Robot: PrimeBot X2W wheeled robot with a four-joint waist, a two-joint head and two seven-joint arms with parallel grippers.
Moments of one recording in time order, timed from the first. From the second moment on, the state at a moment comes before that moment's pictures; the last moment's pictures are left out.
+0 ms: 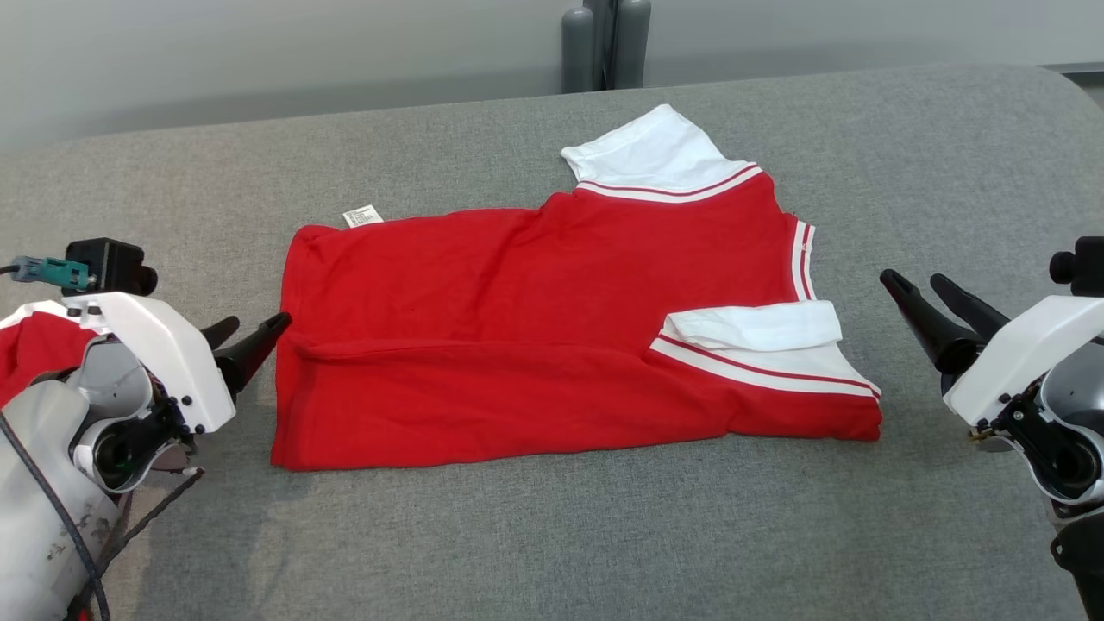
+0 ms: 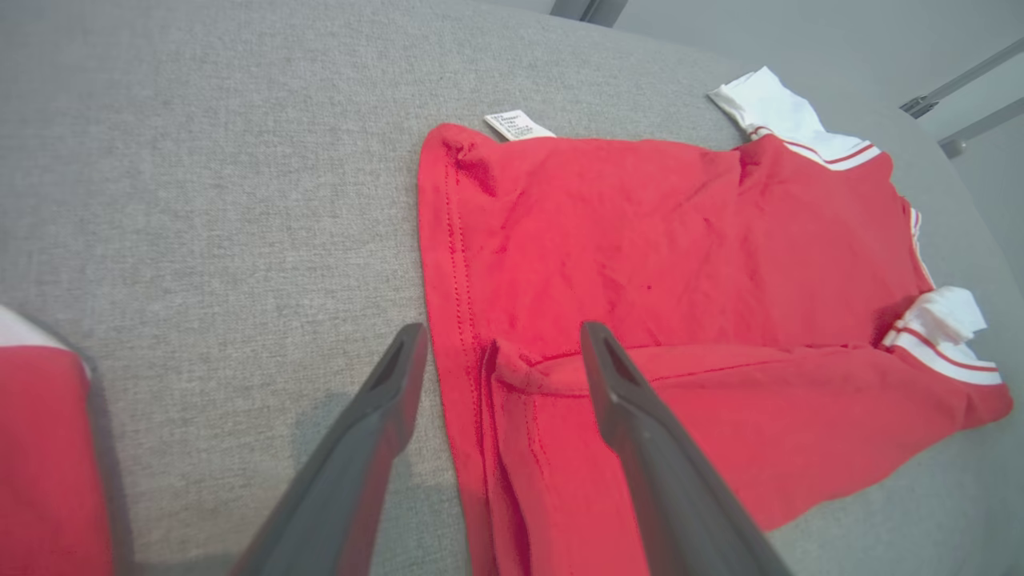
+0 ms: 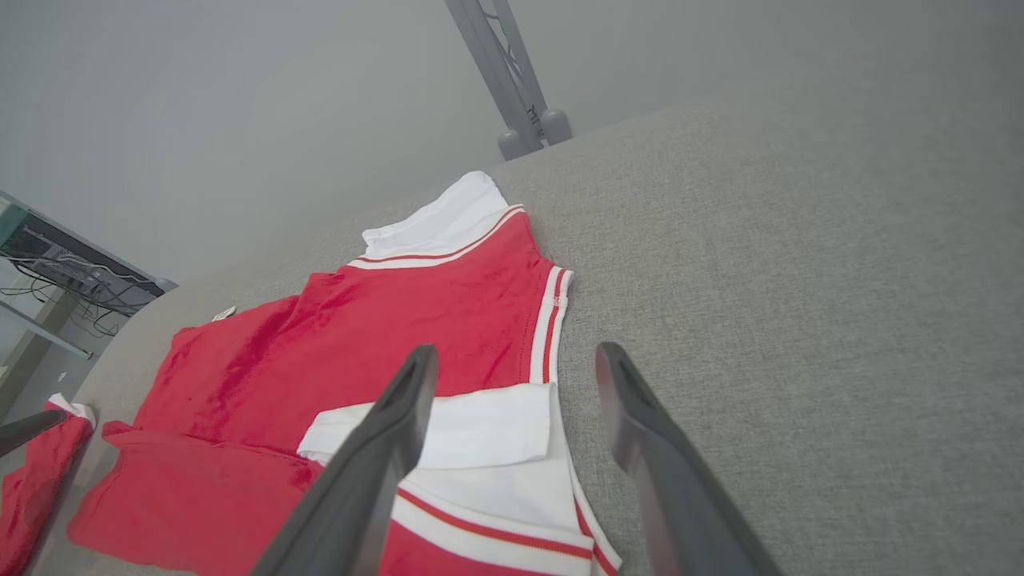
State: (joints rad) left arm -0.72 0.54 -0.77 0.67 -1.24 -0.13 0.33; right arm -0.44 -0.33 0.15 0.34 0.81 0.13 0.36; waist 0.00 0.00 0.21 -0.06
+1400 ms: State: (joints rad) left arm -0.37 0.68 -0.82 0.16 -1.12 0.30 0.17; right arm -0.34 -0.29 0.17 0.45 0.65 0.13 0.44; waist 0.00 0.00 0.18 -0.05
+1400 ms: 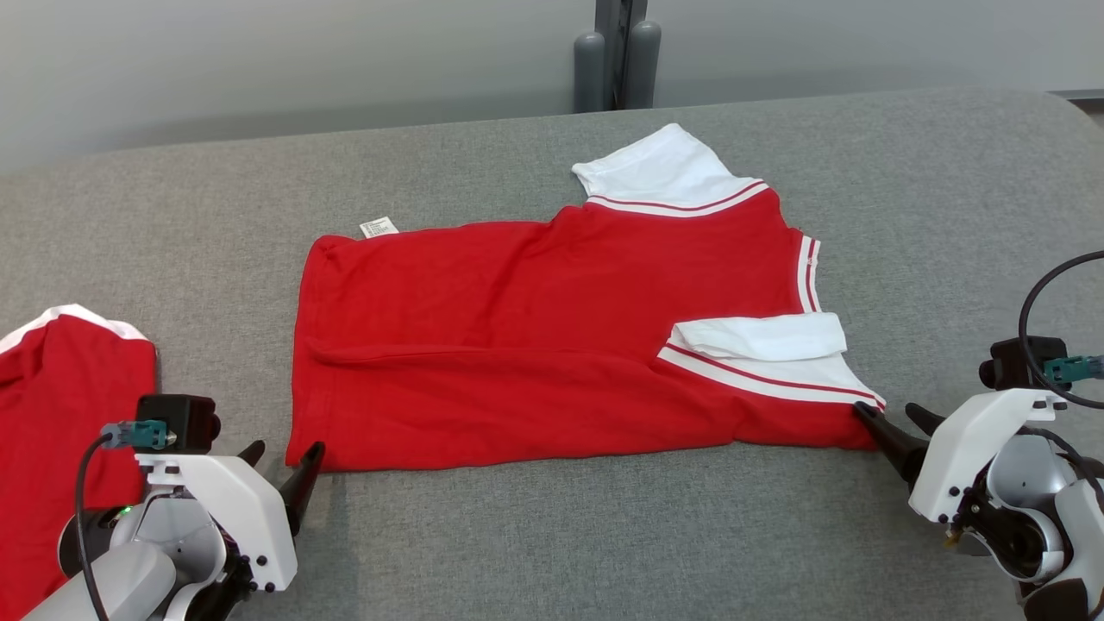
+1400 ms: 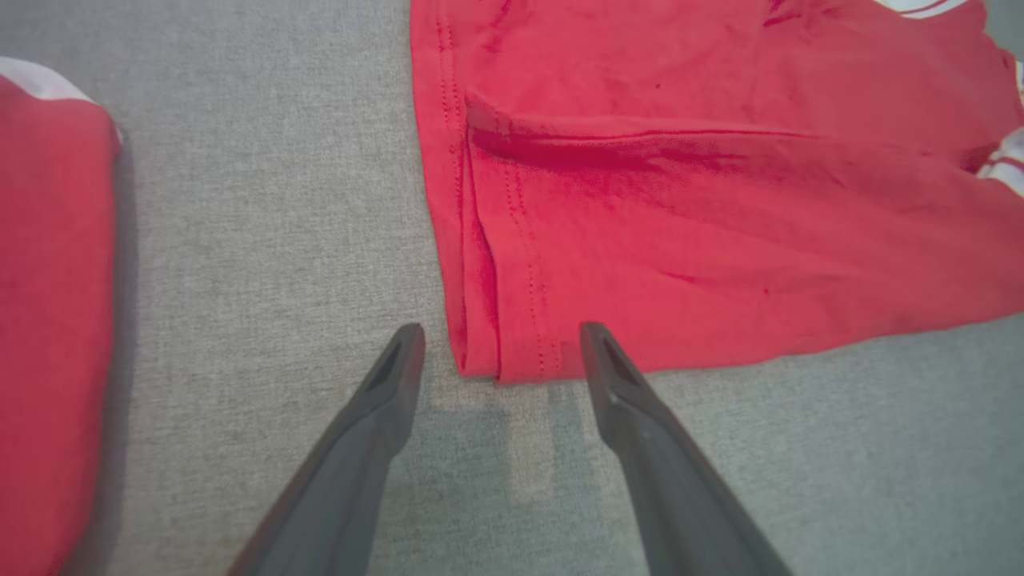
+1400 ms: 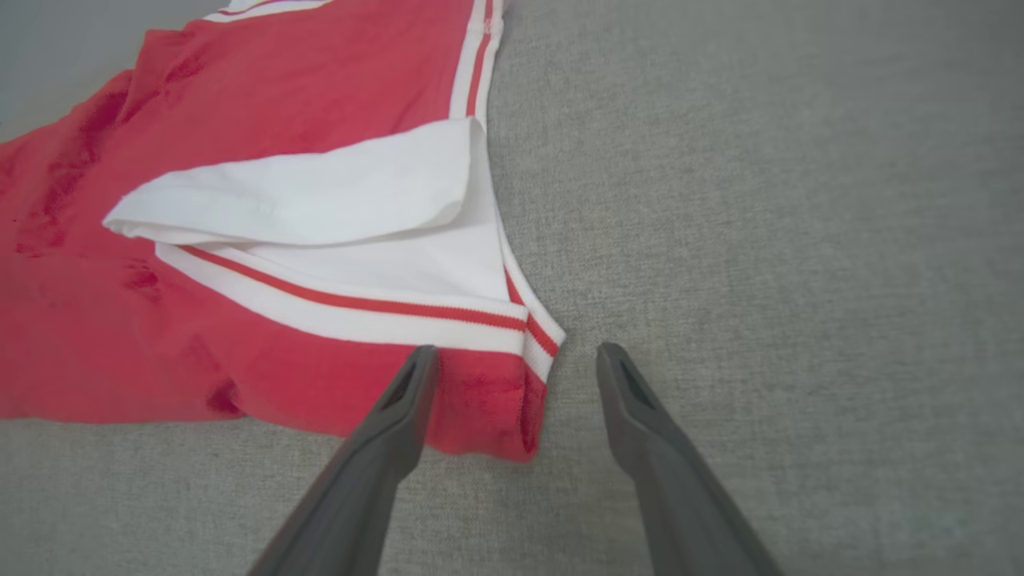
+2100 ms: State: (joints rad) left arm -0.41 0.65 -0.86 0.19 -1.10 0.29 0.22; right arm -0.39 -0.25 0.14 0.56 0.66 0.13 0.49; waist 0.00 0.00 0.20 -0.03
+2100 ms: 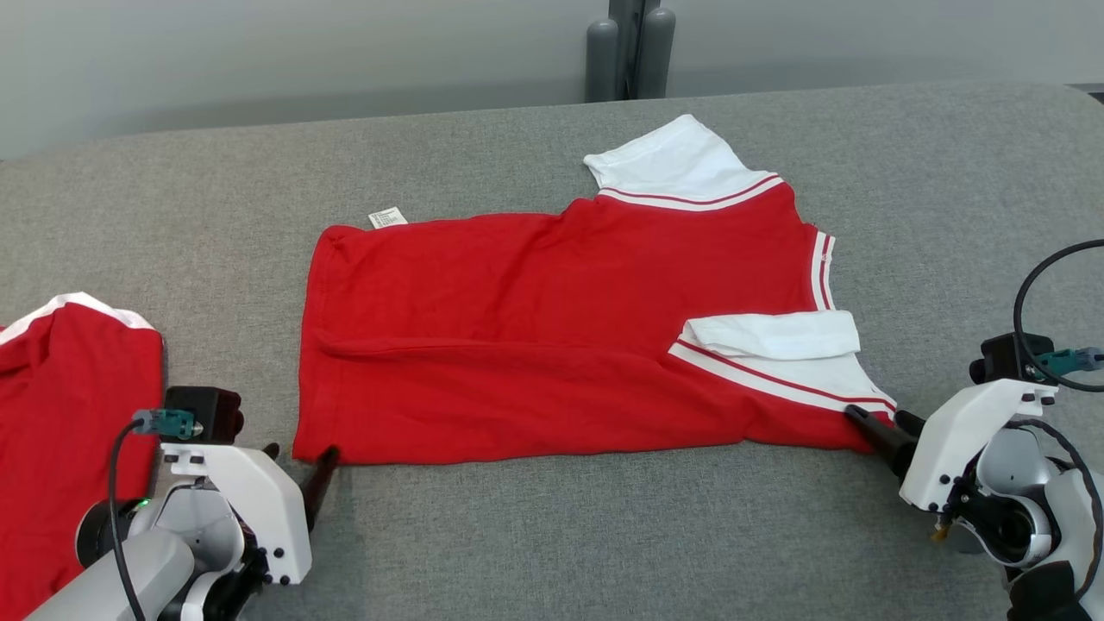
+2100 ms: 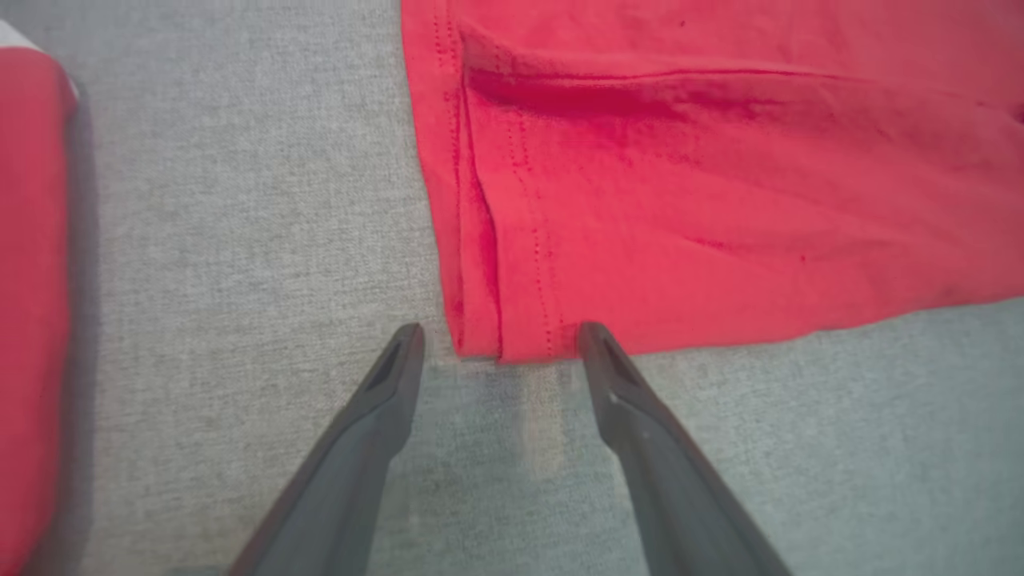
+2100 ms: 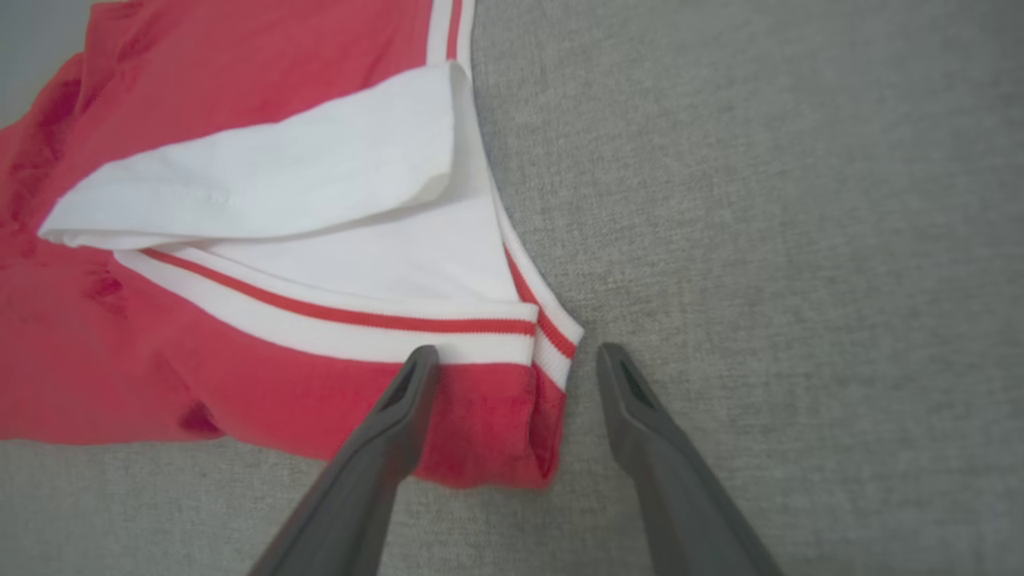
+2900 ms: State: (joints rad) left arm -0.48 0.55 -0.88 0.44 -1.14 0.14 0.26; right arm -0.42 -0.25 0.23 0.58 0.73 0.13 0.48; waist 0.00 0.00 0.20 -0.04
